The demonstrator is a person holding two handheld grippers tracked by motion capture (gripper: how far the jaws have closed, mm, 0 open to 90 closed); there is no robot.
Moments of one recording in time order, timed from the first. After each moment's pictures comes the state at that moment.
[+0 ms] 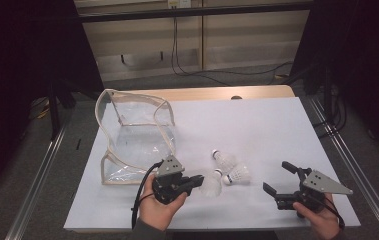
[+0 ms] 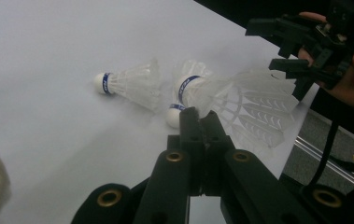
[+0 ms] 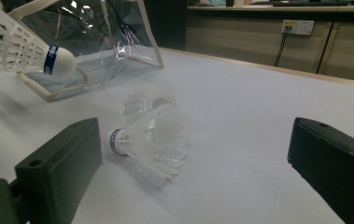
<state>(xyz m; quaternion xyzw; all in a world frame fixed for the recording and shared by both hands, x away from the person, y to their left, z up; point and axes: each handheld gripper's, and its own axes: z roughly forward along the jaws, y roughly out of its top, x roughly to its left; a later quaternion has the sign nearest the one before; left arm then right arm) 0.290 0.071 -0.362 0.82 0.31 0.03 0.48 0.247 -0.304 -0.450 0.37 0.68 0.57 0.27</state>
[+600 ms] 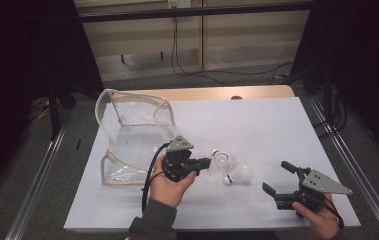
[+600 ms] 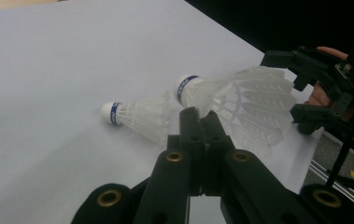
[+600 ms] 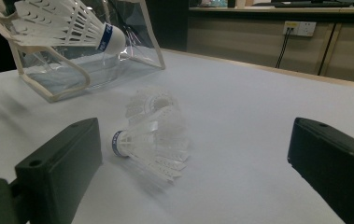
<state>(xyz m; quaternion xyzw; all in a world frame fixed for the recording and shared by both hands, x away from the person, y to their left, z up) 0.327 0.048 -0.348 0.81 0.33 0.02 0.48 0.247 -0.302 -0.449 0.37 0.68 0.57 0.27</state>
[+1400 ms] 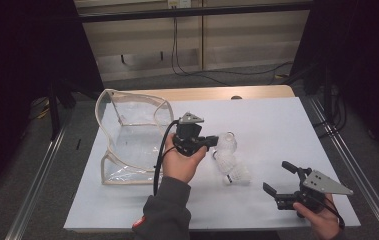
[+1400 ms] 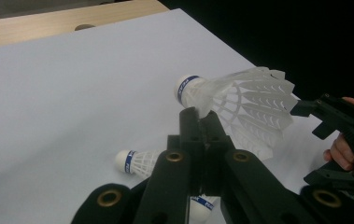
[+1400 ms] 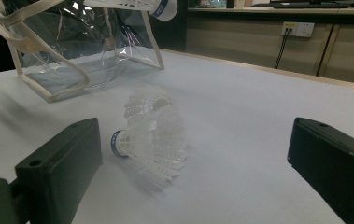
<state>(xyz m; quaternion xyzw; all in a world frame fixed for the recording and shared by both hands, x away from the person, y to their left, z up) 0.367 0.017 -0.322 0.80 0.36 0.04 0.47 0.246 -0.303 -0.449 0.37 0.68 0.57 0.27</state>
